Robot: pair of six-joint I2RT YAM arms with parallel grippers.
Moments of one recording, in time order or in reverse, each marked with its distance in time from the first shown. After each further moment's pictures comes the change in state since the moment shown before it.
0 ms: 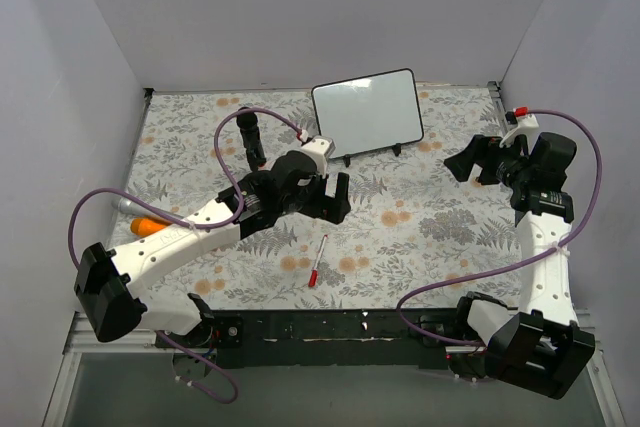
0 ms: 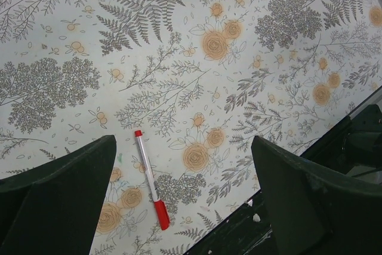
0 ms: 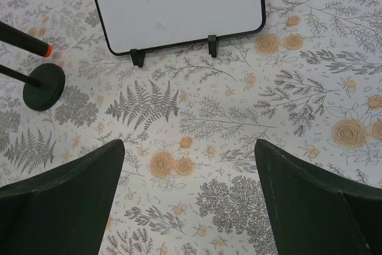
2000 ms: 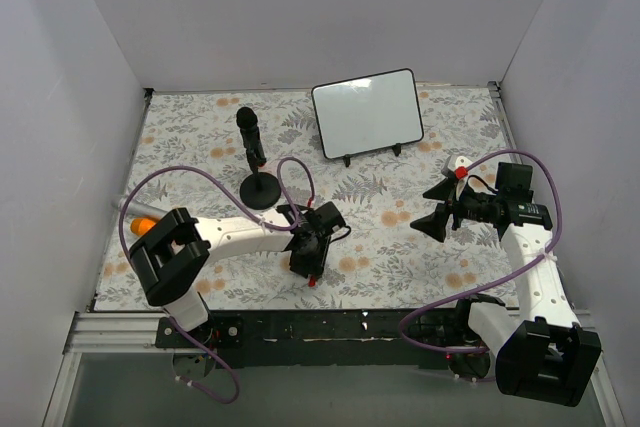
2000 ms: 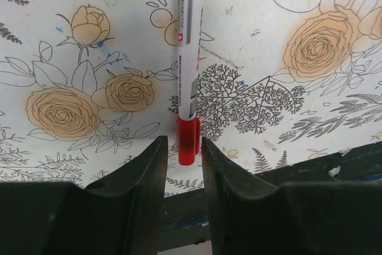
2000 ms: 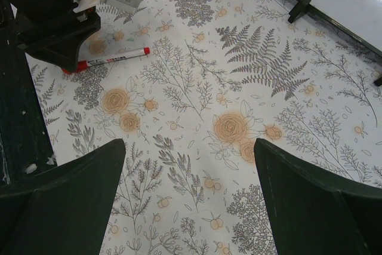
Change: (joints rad) left arm -0.116 0.319 -0.132 -0.288 0.066 -0.320; right arm 0.145 -0.042 -0.168 -0.307 -0.454 -0.823
